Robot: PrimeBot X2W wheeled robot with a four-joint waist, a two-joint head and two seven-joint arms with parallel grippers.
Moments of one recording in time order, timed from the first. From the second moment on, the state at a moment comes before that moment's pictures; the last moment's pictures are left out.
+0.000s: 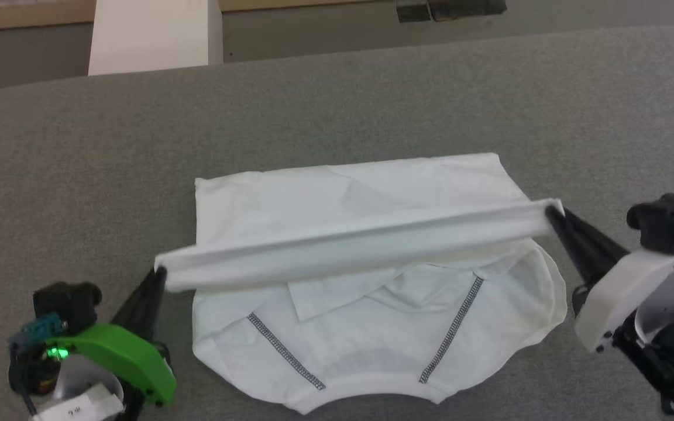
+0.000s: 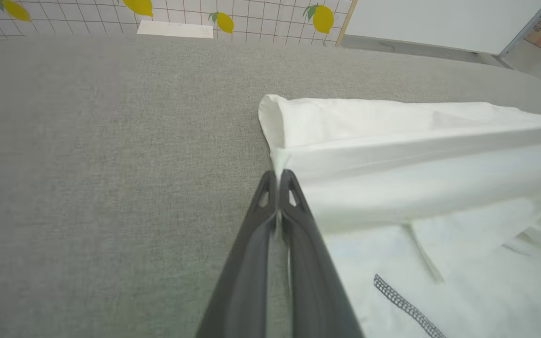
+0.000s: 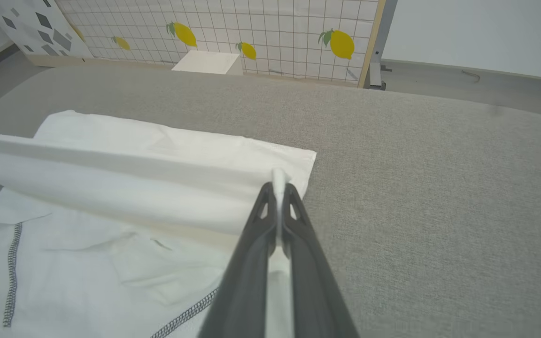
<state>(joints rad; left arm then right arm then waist) -0.03 0.44 -0.20 -0.10 -0.61 0.05 0.11 -0.19 -0.35 0.11 -0.13 0.43 0.13 0.39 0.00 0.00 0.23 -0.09</state>
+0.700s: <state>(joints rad) 0.11 0.38 -0.38 0.04 -0.64 -0.03 0.15 0.08 -0.27 0.07 -0.05 0.27 0.13 0.49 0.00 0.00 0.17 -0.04</state>
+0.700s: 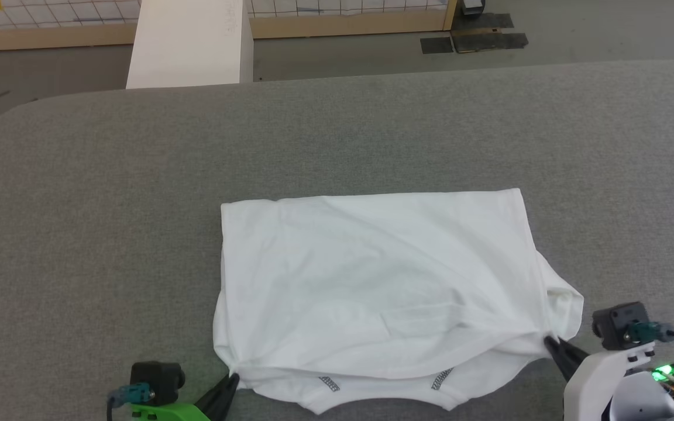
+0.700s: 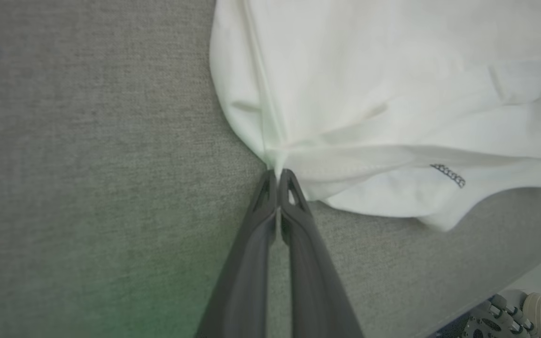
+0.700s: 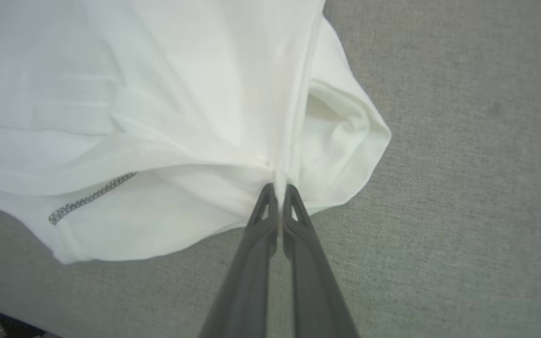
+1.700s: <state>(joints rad) -0.01 0.29 -0.24 0.07 -0.50 0.10 -0.25 0.10 -0.05 -0.21 -0.14 0.35 0.13 0.34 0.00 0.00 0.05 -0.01</state>
